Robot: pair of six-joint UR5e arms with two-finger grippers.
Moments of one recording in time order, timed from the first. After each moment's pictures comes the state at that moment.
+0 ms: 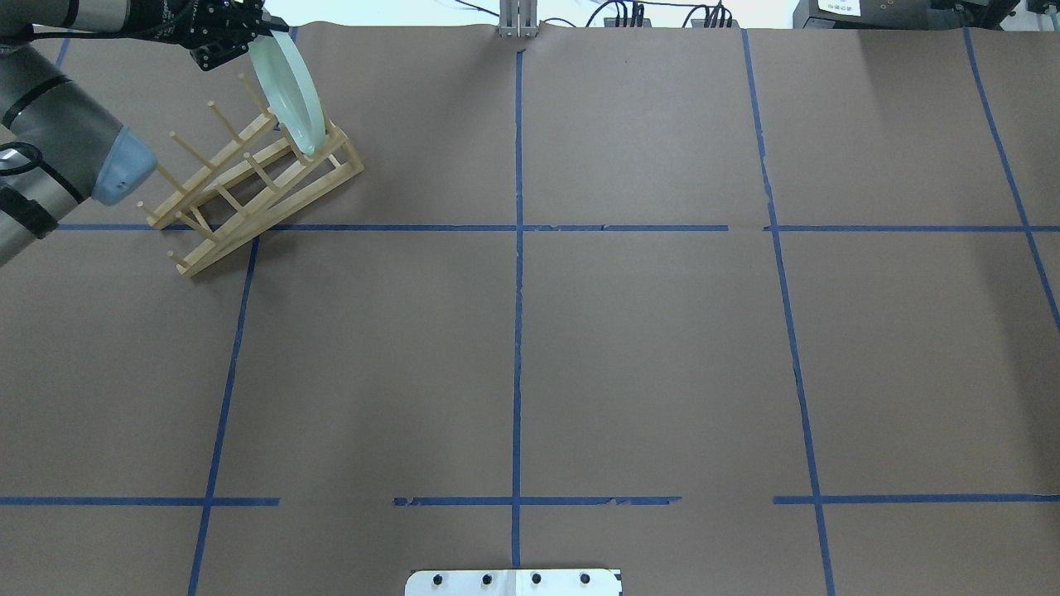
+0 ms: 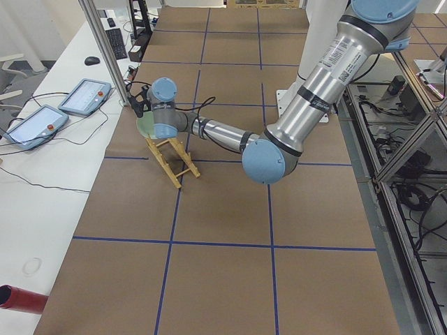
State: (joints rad) left arm -1.11 -2.15 -1.29 -2.75 -2.18 -1.98; right arm 1.62 -1.63 1.56 -1.62 2.32 -0.02
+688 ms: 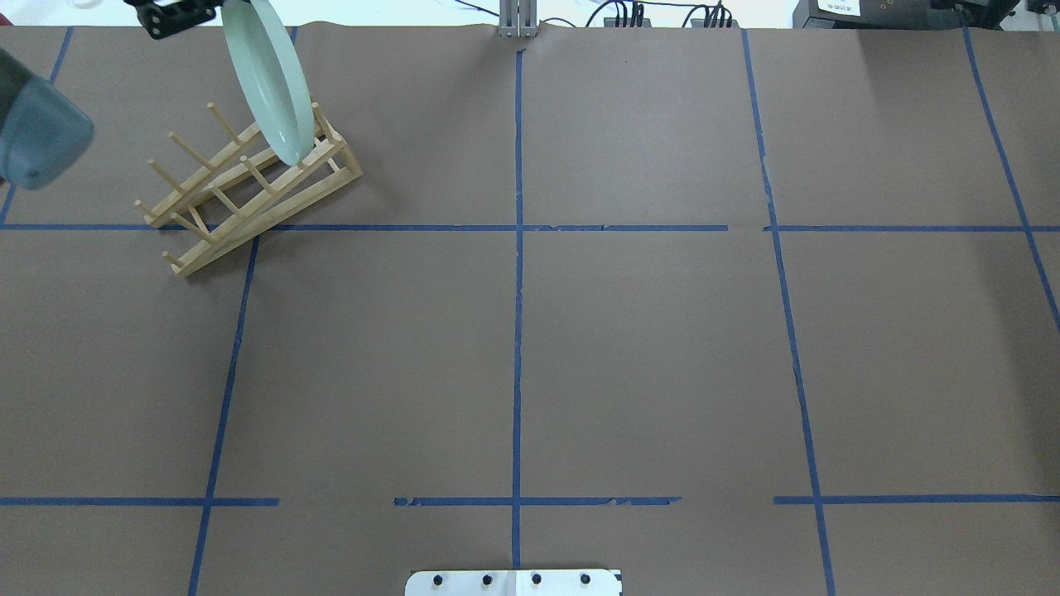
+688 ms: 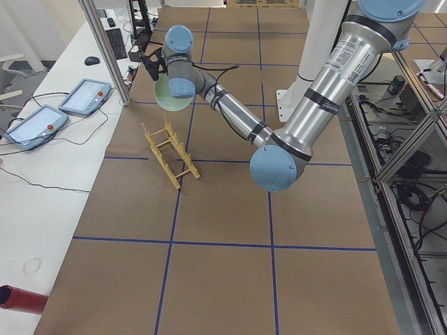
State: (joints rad) left arm -1.11 -2.12 -1.73 -2.24 -2.28 -2.02; right arm 1.62 -1.63 1.56 -1.62 2.32 -0.02
